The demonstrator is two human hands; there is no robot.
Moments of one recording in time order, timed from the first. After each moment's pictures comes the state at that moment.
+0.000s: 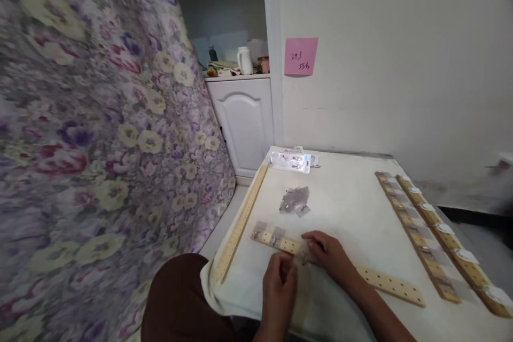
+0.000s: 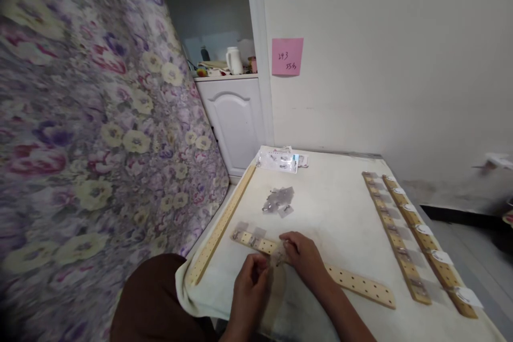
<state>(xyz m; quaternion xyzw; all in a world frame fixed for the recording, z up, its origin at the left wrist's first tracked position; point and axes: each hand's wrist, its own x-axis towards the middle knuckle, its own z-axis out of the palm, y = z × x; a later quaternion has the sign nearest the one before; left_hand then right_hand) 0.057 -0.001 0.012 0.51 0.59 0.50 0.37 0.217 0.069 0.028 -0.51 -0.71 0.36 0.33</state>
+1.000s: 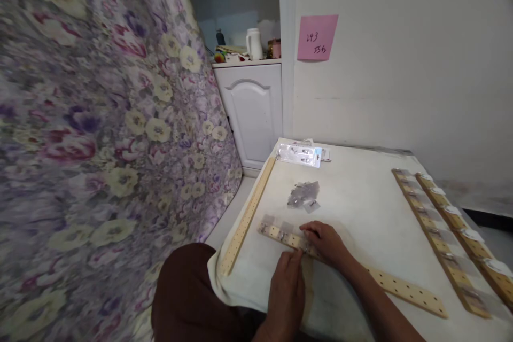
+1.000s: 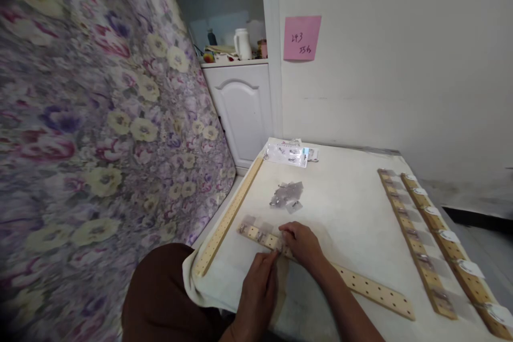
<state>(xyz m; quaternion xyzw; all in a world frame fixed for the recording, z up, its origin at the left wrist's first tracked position) 0.047 -0.009 0.000 0.68 0.57 0.40 0.24 0.193 0.104 0.010 -0.52 -0.74 0.35 0.25</state>
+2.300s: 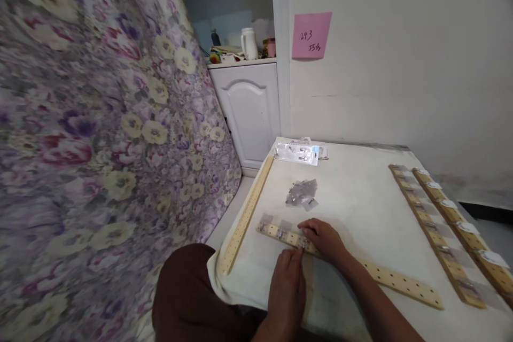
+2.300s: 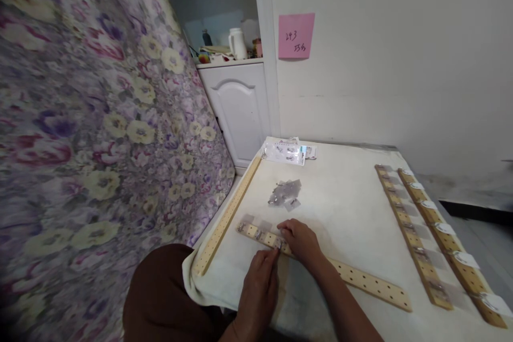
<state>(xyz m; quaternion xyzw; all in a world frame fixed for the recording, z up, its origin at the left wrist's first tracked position) 0.051 -0.009 -0.003 0.71 0.57 0.37 0.19 0.194 0.100 0.013 -0.53 -0.74 0.33 0.24</state>
